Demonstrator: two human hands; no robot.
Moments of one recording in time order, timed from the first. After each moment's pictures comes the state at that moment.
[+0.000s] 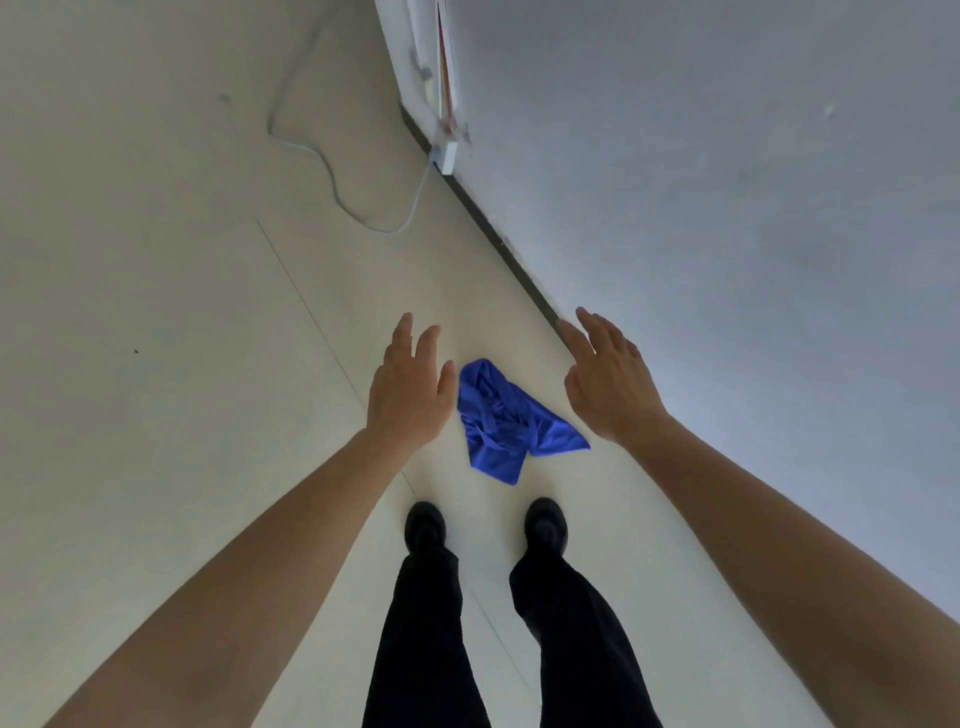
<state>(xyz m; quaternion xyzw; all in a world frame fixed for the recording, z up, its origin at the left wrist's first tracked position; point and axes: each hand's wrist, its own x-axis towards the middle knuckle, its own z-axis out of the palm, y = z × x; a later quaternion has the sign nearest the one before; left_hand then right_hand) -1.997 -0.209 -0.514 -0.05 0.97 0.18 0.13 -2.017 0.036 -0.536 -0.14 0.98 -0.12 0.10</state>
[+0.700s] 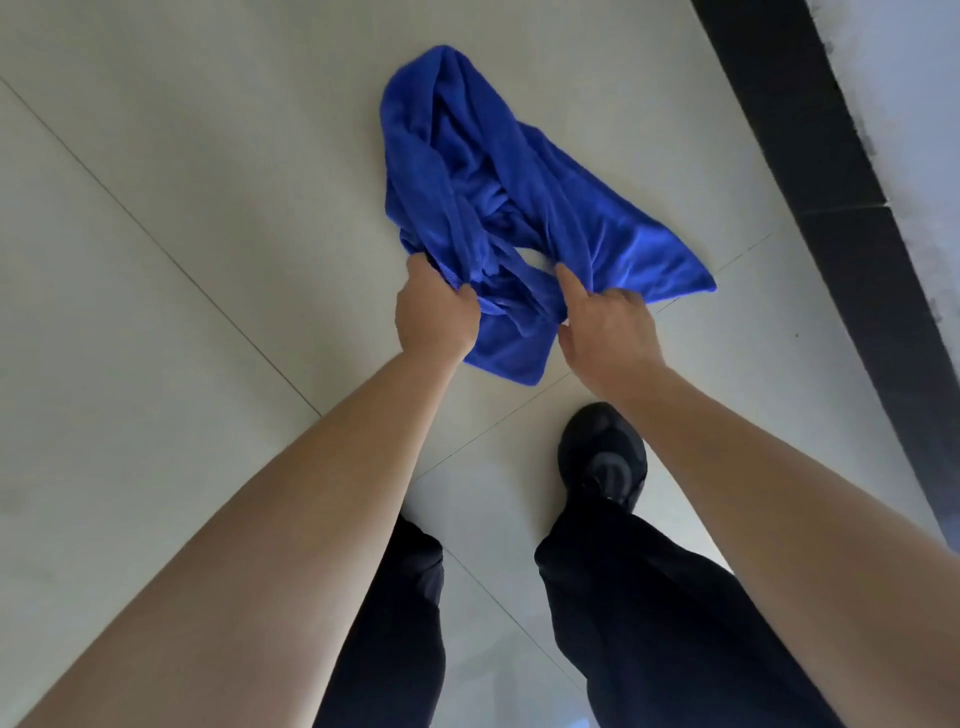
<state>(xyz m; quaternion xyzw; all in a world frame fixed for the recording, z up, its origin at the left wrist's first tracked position) -1.958 -0.184 -1.135 -0.32 0.83 0.36 0.30 -1.930 -0.004 -1.131 -0.06 0.94 -0.04 0.32</state>
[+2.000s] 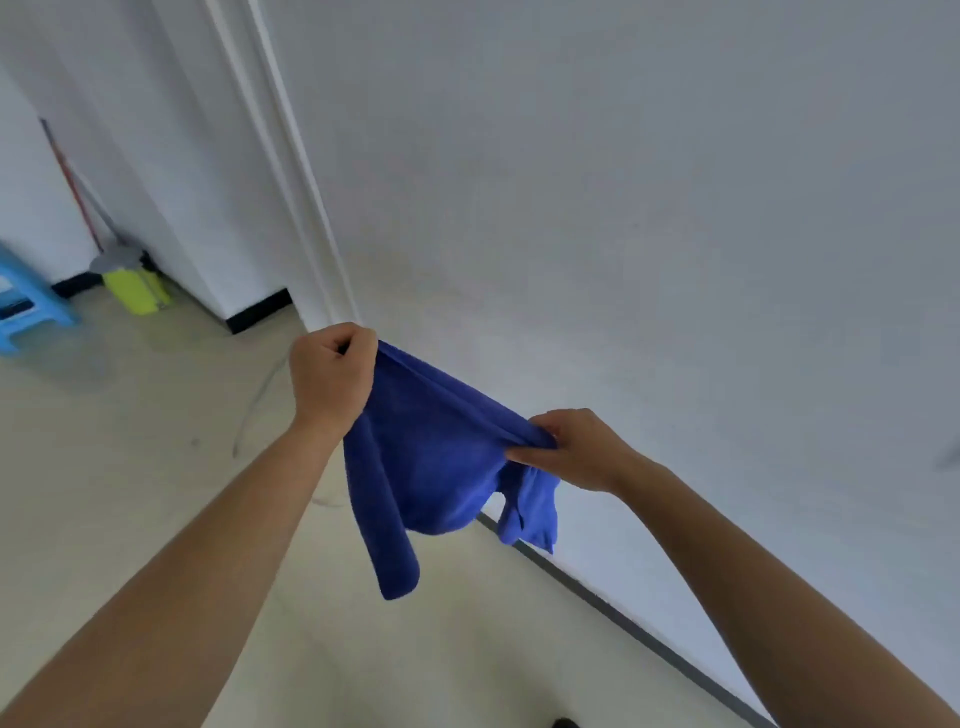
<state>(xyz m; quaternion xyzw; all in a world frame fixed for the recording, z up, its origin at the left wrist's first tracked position) -2.068 -0.204 -0.117 0.09 0.82 0.53 -0.18 -1.986 0.042 -0.193 0.01 0.93 -0.36 0.10</state>
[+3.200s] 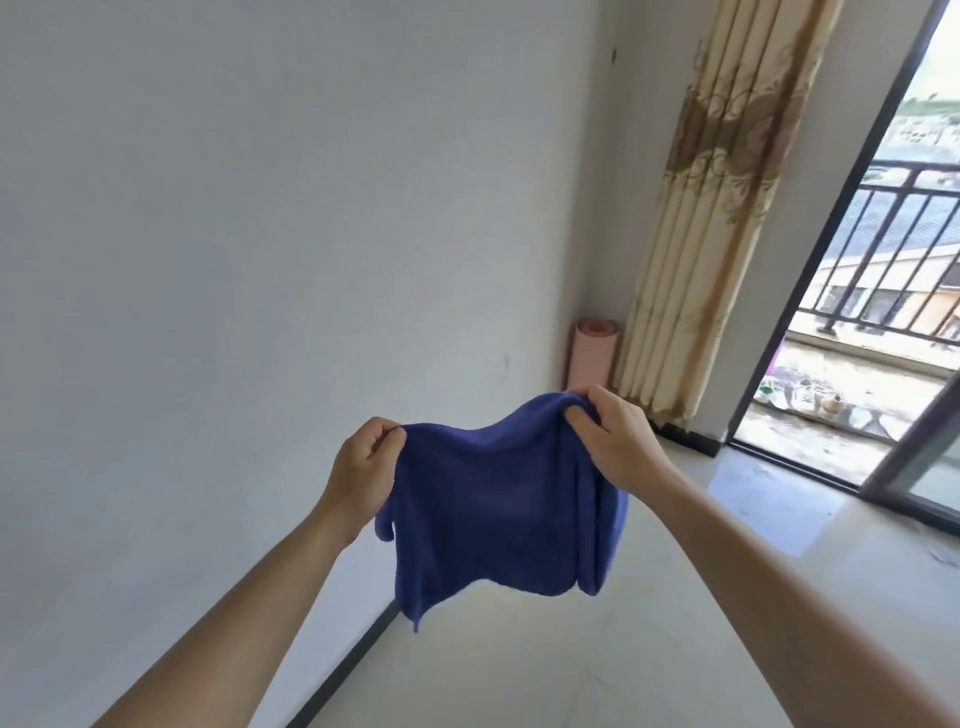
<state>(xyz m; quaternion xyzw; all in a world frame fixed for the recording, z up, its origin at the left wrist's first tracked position) -1.269 0.326 -0.120 0.64 0.52 0.39 0.42 -0.992 0.256 -0.097 0.69 0.59 -0.14 -0.40</state>
